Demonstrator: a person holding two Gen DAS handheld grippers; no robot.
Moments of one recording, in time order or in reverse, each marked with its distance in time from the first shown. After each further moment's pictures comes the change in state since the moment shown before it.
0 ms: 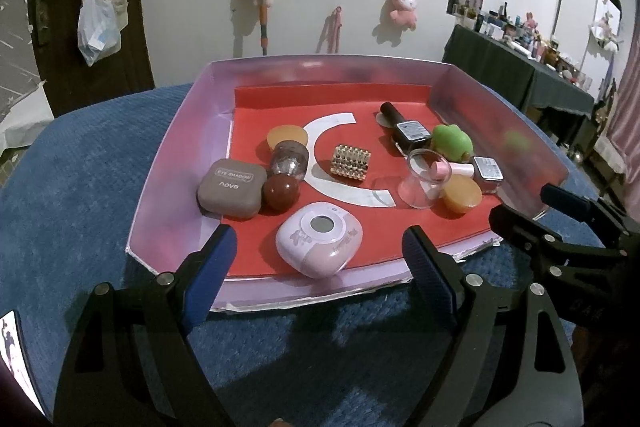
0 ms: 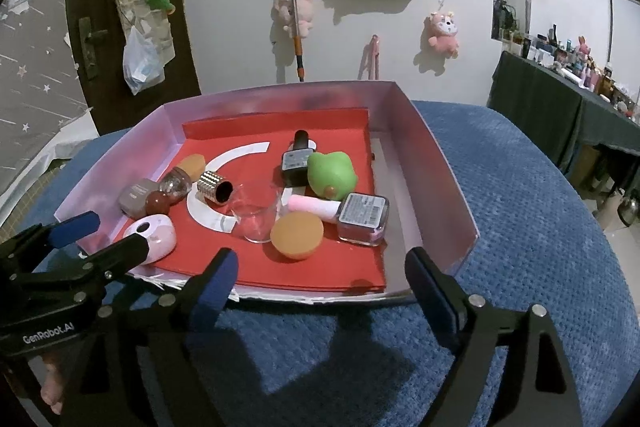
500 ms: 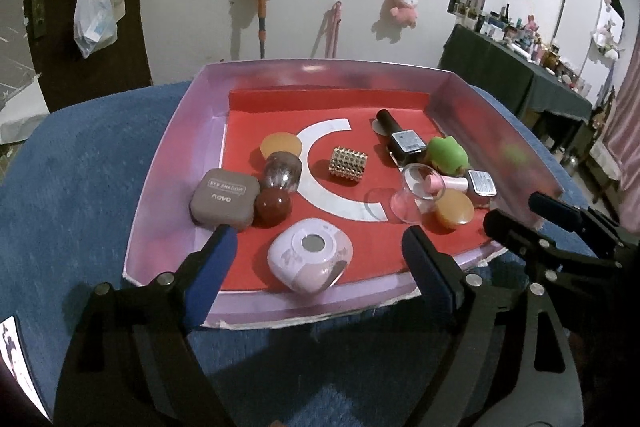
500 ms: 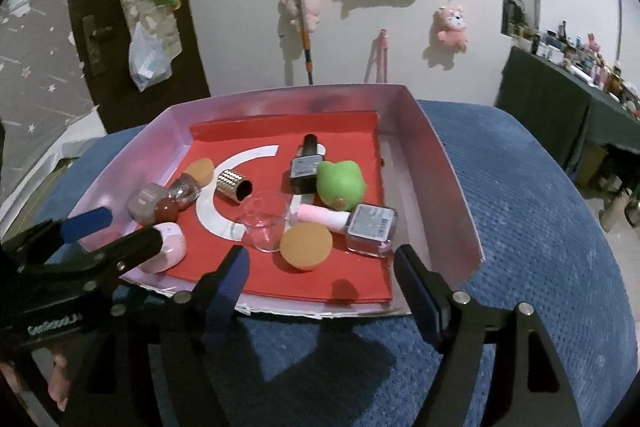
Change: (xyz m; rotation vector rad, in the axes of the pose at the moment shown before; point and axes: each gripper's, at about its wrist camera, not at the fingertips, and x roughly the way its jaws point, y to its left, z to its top) left arm 0.002 0.000 0.018 -0.027 0.034 -0.025; right arm -0.001 -0.001 0.015 0.004 0.031 0.028
